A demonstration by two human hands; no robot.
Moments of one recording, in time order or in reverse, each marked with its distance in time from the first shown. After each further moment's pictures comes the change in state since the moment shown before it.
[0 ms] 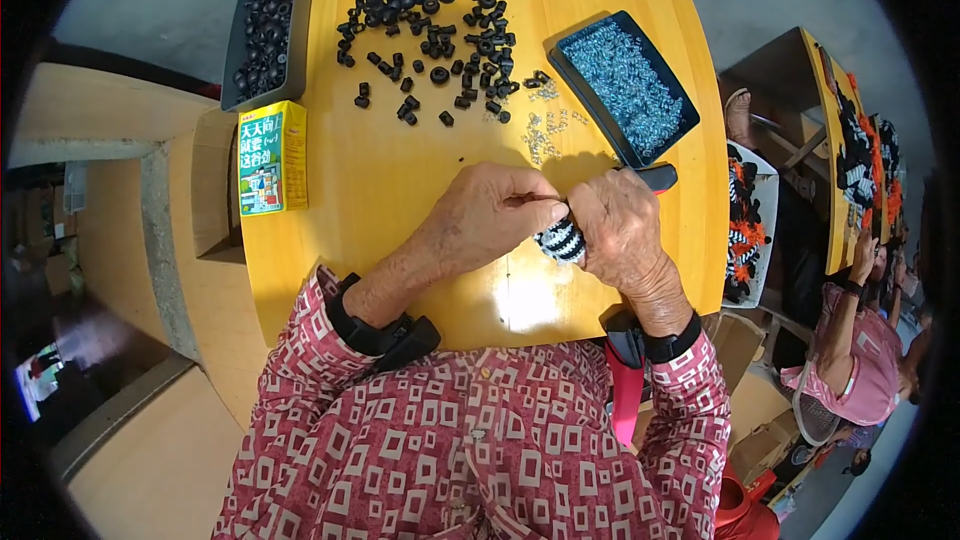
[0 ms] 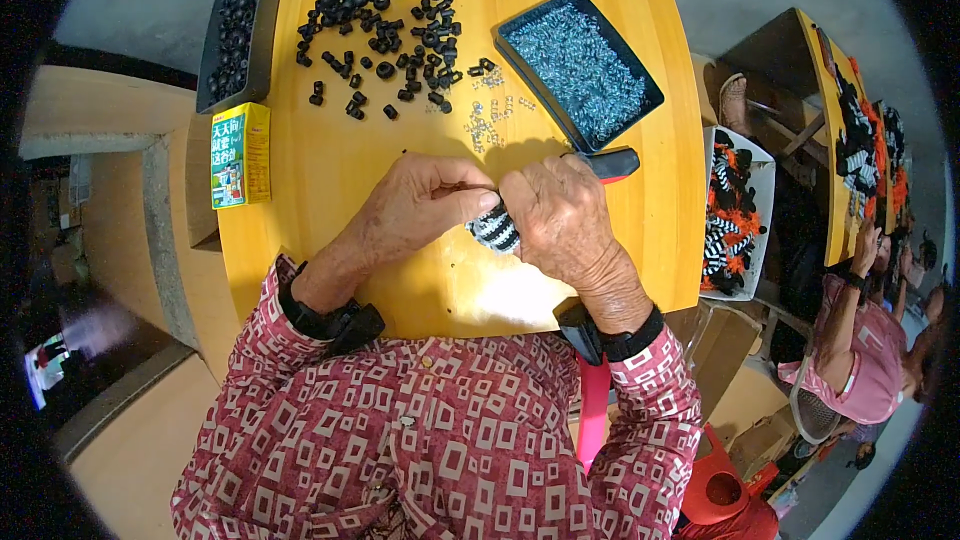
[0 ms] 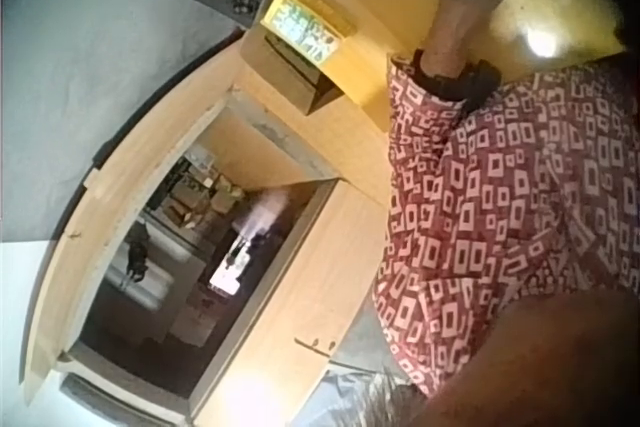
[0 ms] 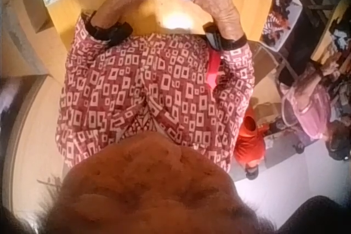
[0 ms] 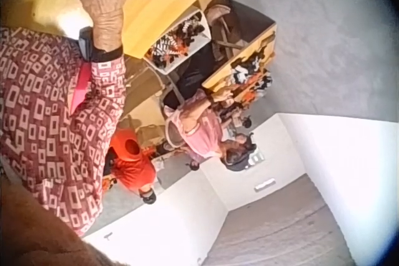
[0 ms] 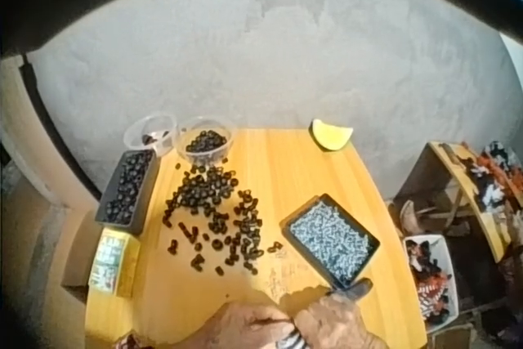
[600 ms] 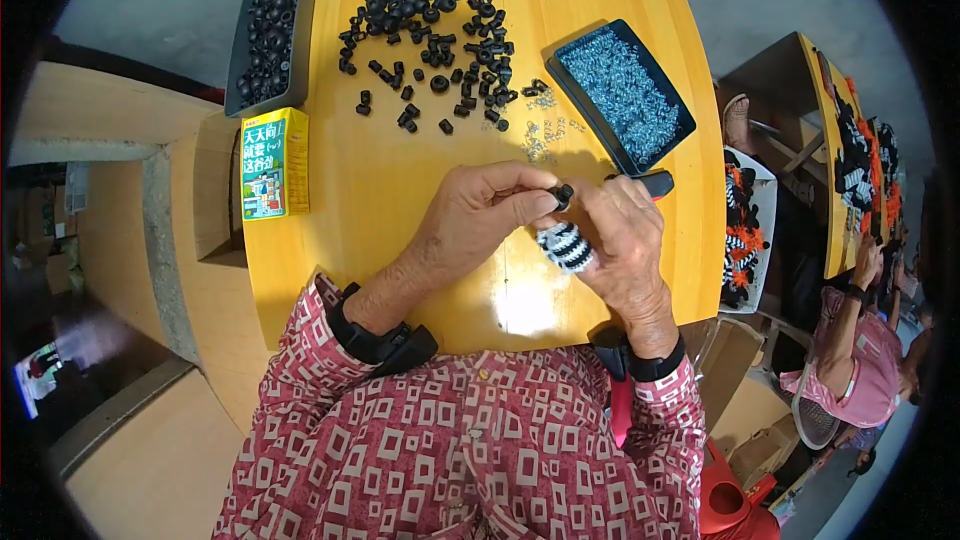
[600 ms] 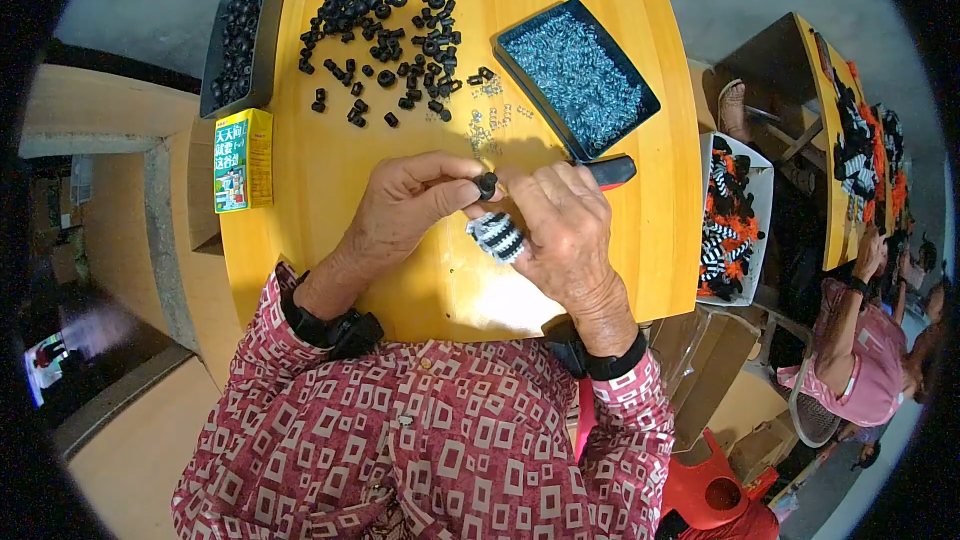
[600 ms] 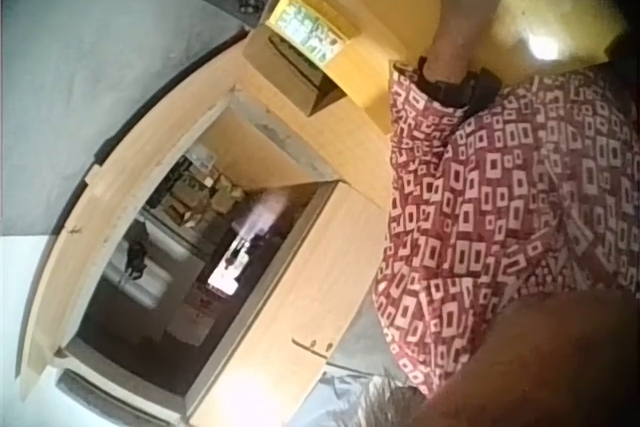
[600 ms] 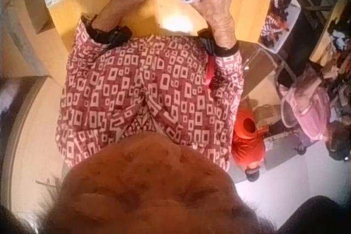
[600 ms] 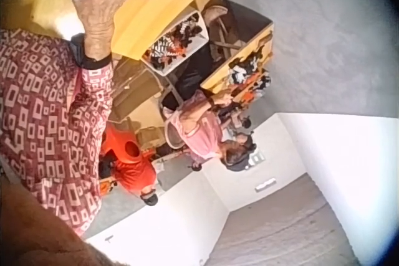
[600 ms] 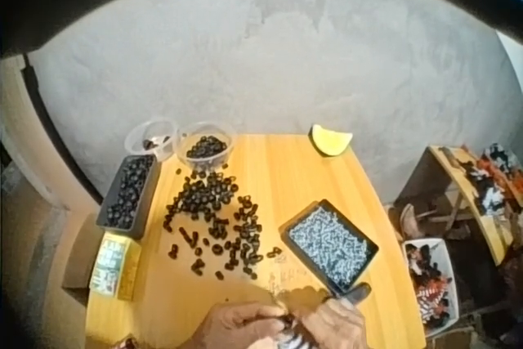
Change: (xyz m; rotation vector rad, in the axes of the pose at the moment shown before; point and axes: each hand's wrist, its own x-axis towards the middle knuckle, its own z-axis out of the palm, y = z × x) left_hand -0.005 -0.002 0.000 -0.325 0.046 0.106; right_hand 0.007 -0.017 -0.012 0.161 0.145 0.204
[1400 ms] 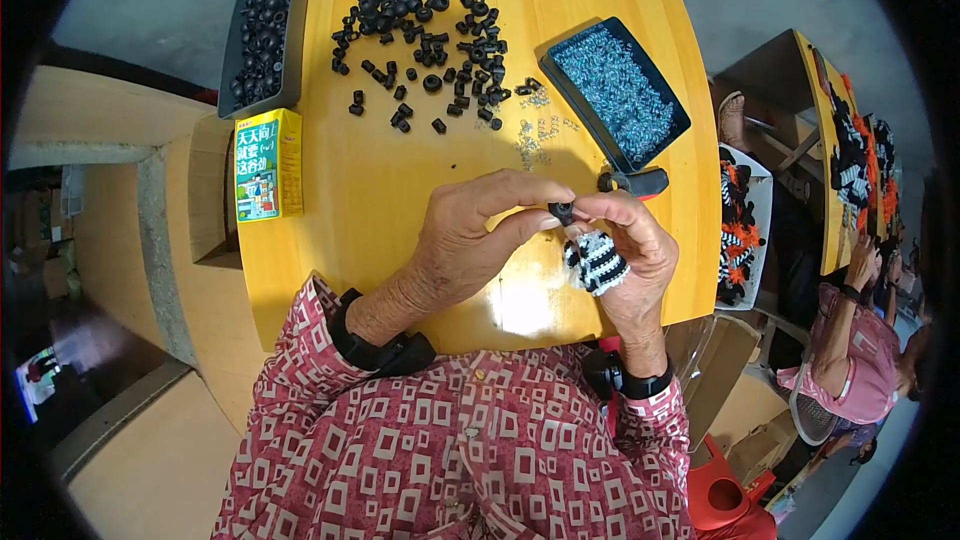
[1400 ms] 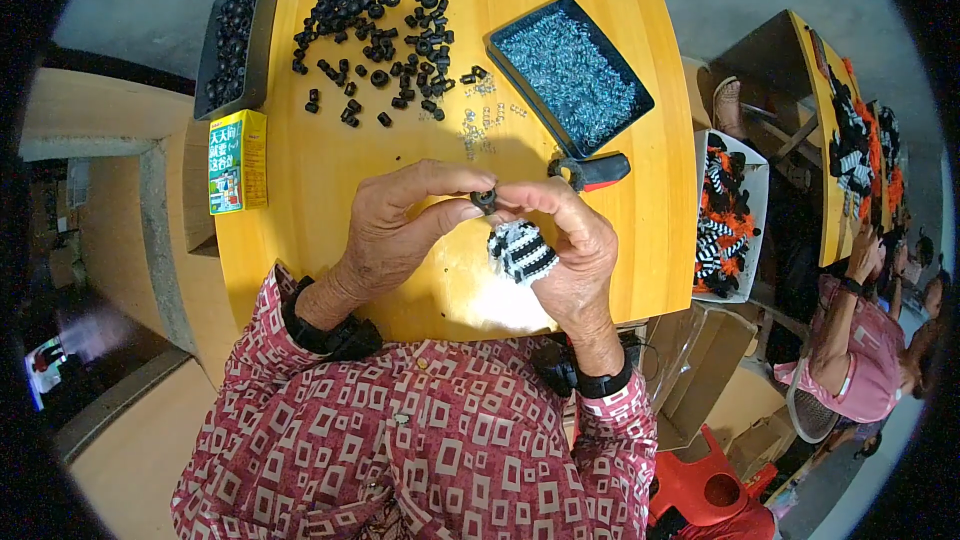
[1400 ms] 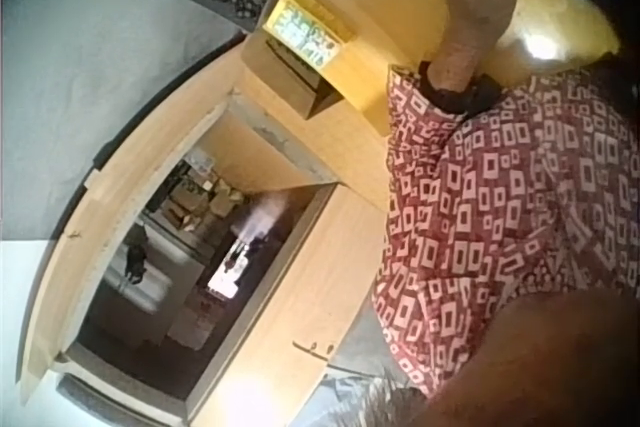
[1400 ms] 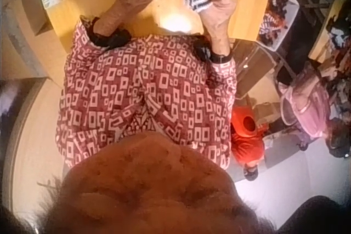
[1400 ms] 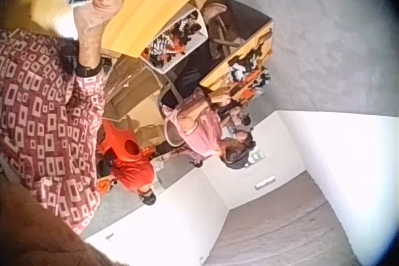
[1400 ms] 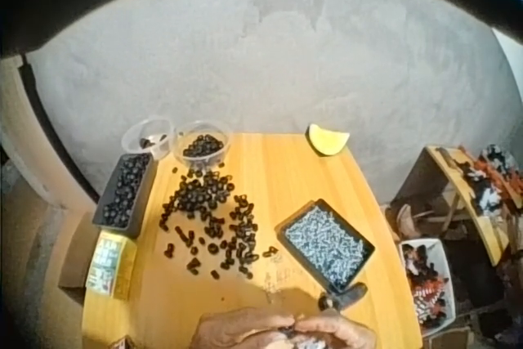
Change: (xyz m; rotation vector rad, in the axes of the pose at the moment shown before) left_hand -0.005 0.011 0.012 0.358 0.060 0.399; right_hand -0.024 -0.012 -0.001 0.845 0.151 0.451
